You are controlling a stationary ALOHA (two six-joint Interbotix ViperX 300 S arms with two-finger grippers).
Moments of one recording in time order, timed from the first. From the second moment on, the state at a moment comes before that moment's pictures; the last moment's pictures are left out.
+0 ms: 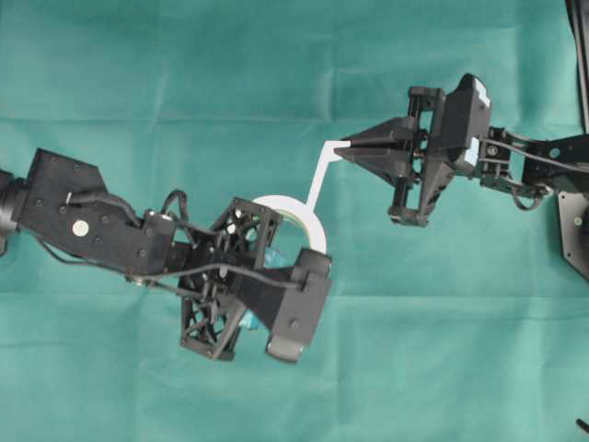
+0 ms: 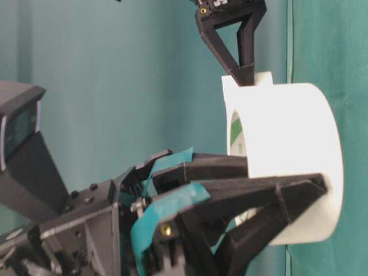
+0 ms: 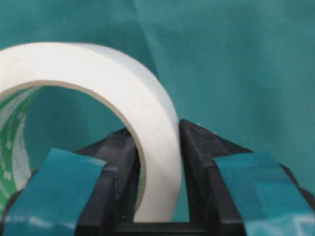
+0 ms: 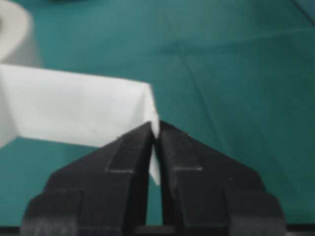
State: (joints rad) left arm -0.23 0.06 0.23 -0.01 0.72 0.16; right arm -0.13 -0.13 1.01 0.20 -0.65 0.03
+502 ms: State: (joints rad) left arm -0.31 0.06 0.19 -0.01 0.72 0.34; right arm -0.20 -0.08 0.96 0.19 -0.65 0.04
